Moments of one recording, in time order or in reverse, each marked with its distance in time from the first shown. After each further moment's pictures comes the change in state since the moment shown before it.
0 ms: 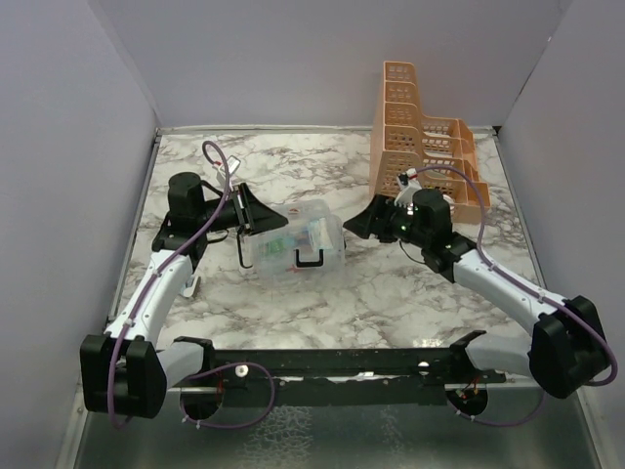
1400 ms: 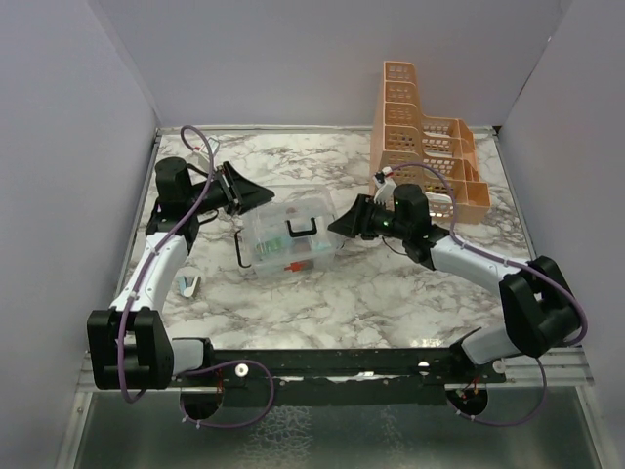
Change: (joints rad) left arm 0.107 0.128 0.058 0.168 -0.030 -0.163; right arm 0.028 0.208 0.035 0.183 -0.148 0.019
